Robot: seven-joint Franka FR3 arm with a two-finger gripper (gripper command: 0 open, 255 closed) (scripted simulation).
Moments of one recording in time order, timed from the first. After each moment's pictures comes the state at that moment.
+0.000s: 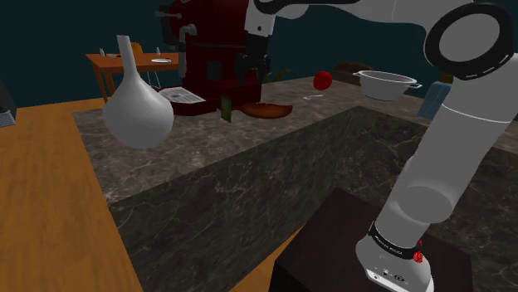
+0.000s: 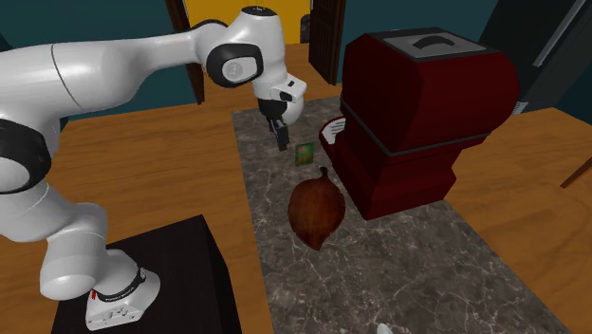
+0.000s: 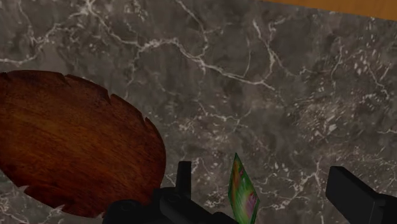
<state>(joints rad) 0.02 -0.02 0.06 -1.63 0.05 1.70 0.12</state>
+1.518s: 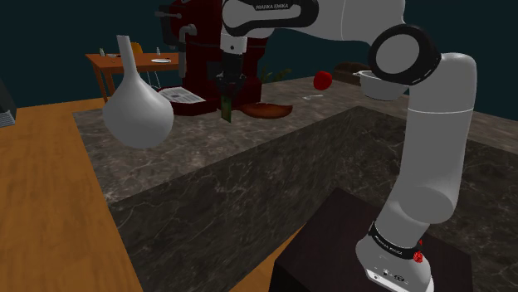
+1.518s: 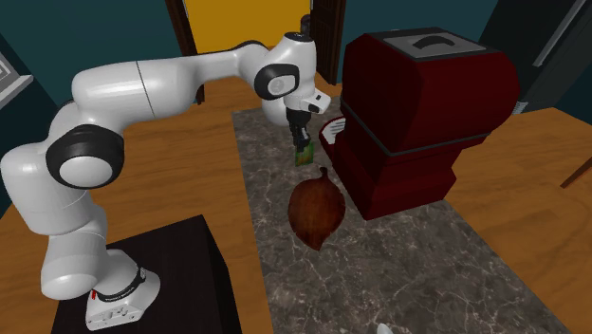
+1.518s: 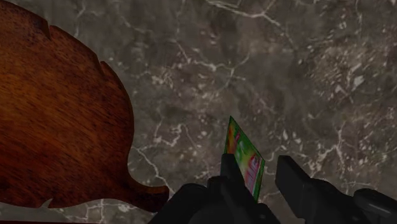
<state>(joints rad) 0.05 0.28 0.07 -1.39 0.03 1.71 0.17</state>
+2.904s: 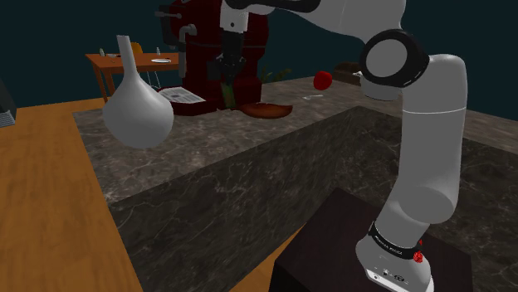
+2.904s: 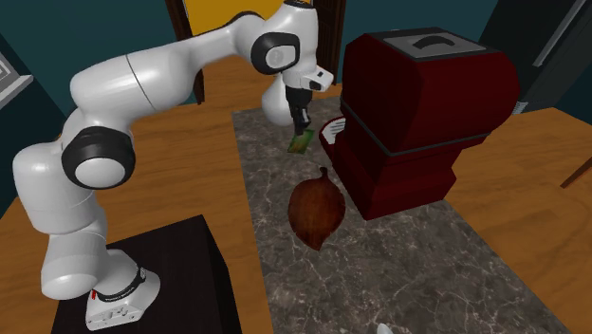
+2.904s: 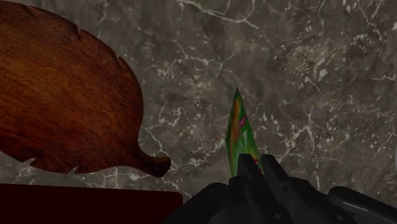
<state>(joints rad) 0.05 0.34 0.08 -1.14 0.03 1.52 0.18</state>
